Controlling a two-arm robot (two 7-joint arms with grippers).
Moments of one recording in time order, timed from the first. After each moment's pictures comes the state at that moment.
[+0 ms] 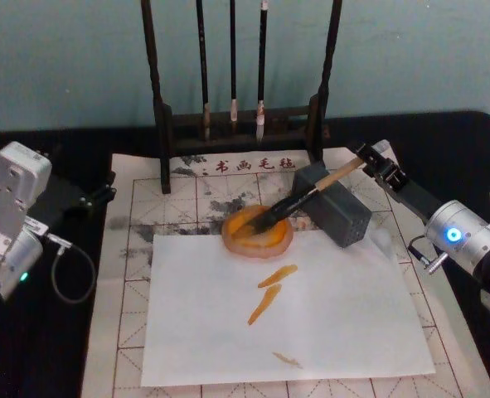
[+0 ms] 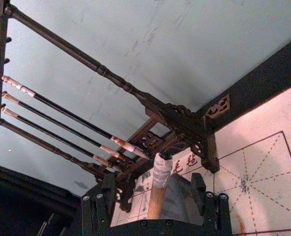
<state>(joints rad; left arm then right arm) -0.20 0.60 0.45 -1.41 -0.25 -0.12 0.03 0.27 0.36 -0.25 -1.26 1.28 0.29 0.29</state>
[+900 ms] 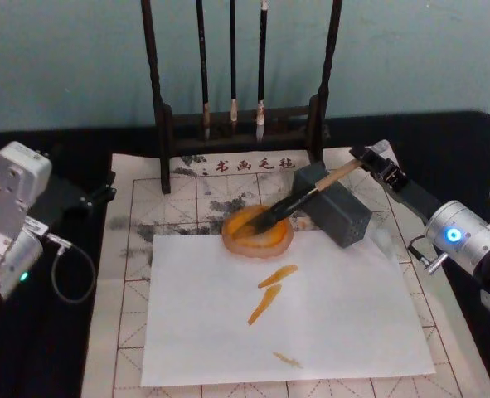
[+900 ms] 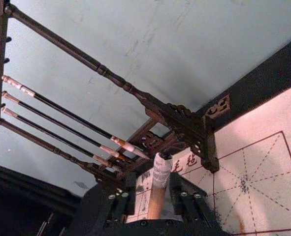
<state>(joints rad) -0.20 0.60 0.45 -1.41 -0.25 -0.12 0.03 0.27 0.36 -0.25 -1.26 1.28 0.29 0.29</state>
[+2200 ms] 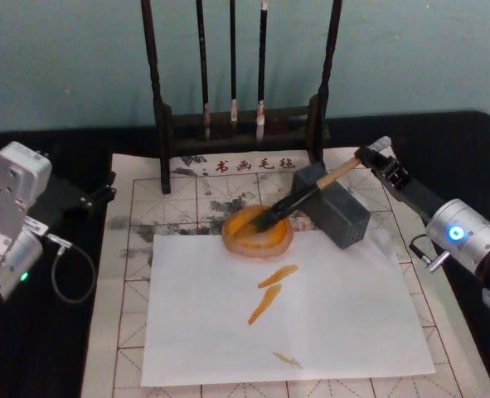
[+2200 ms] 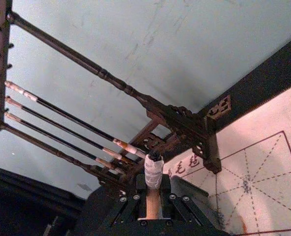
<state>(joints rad) -0.20 0.60 0.45 -1.41 -0.25 -0.12 0.03 0.26 0.36 -0.25 -1.27 1.31 0.30 0.28</state>
